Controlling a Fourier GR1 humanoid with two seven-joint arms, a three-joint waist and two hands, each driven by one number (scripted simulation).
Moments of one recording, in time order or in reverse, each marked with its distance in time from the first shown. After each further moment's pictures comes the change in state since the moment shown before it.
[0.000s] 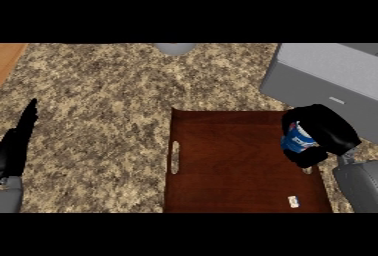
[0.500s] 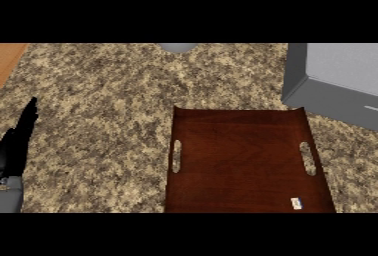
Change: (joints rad) left arm 0.002 -0.006 0.001 -0.016 0.007 0.000 -0.010; right arm -0.082 -0.361 -0.395 0.287 -0.207 -0.062 -0.402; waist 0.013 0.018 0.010
